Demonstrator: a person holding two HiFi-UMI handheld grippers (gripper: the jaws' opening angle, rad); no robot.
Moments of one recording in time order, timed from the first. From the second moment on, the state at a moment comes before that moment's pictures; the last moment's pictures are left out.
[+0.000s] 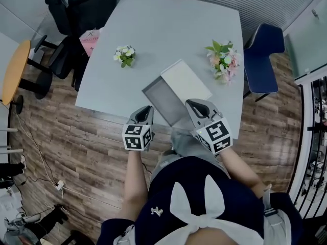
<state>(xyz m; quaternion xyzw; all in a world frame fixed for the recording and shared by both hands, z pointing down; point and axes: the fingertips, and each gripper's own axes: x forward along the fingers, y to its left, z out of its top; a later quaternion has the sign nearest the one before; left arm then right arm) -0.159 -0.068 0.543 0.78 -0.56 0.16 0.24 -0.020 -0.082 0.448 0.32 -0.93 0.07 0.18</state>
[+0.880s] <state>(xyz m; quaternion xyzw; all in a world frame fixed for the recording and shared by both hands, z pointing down) -0.107 -0.035 0.434 0.79 -0.58 0.05 0.20 -0.023 -0.047 0.416 0.31 -0.94 0.05 0.14</state>
